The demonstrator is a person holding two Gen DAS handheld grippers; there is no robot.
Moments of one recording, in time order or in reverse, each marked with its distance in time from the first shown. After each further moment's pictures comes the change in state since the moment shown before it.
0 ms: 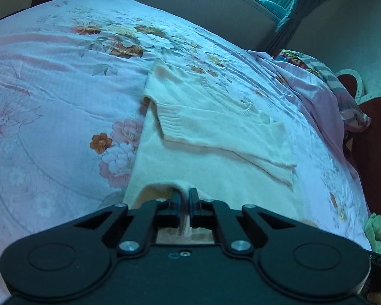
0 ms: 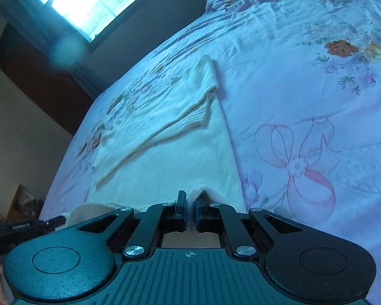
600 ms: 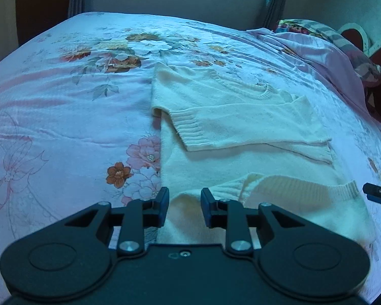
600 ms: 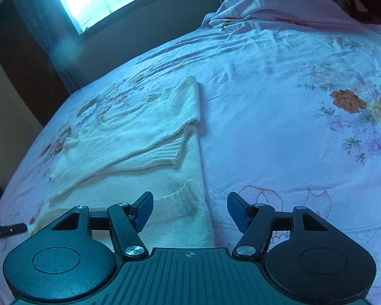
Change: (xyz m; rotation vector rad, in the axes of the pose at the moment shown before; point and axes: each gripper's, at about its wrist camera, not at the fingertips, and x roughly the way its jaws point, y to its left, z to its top) left arm 0.024 -0.005 0.009 0.290 0.013 0.121; right arm 0.039 0.009 0.027 -0.211 -0.058 -0.177
